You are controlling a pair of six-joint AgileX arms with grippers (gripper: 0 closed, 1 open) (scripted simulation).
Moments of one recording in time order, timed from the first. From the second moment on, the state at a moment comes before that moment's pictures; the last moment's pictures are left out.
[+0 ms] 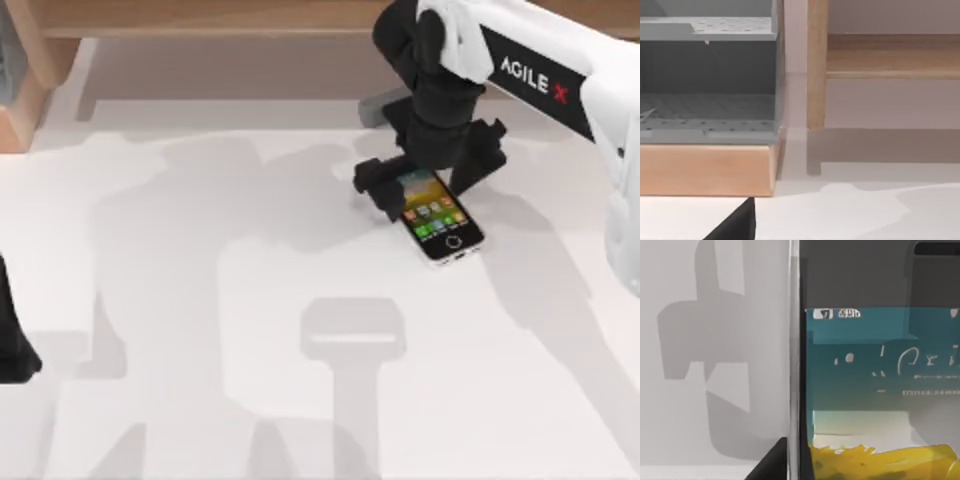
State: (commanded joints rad) left arm 0.00 0.00 0.00 0.00 0.00 0.00; right arm 0.43 2.68 2.35 -1.22 0.00 0.01
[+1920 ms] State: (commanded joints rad) left arm 0.00 0.00 0.00 0.00 0.00 0.00; right arm 0.09 2.26 2.30 -1.40 -0.41 -0.27
